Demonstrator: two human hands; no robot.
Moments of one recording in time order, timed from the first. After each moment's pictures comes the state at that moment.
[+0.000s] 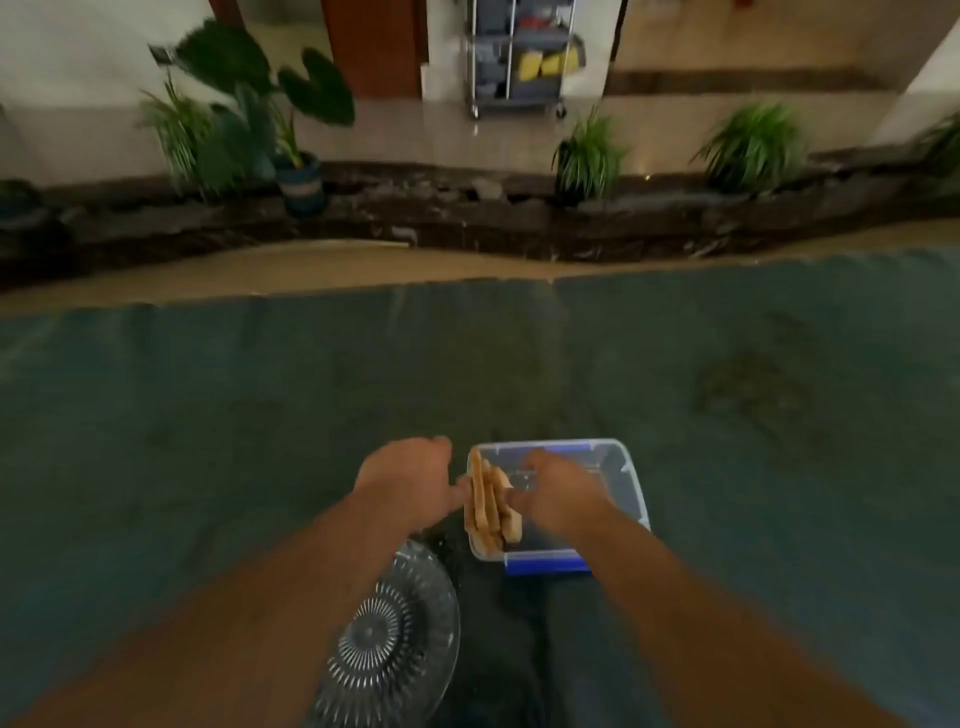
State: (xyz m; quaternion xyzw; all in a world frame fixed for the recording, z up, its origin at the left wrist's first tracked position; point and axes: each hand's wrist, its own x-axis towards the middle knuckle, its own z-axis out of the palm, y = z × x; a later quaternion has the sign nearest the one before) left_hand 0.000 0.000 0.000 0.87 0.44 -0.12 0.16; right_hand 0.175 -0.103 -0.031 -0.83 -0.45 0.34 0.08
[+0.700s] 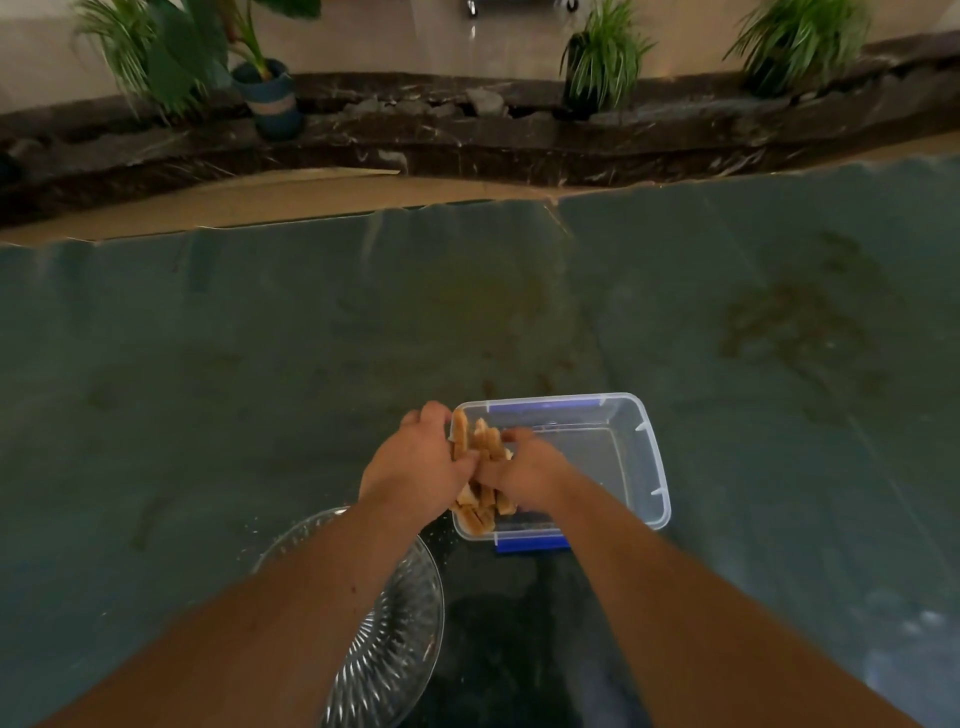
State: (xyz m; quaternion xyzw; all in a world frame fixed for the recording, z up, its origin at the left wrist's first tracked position) left_hand 0.037 -0.002 -0.101 0.79 0.55 0.00 0.28; right_hand 0.185 -0.066 -0.144 -0.79 -0.35 0.48 0.15
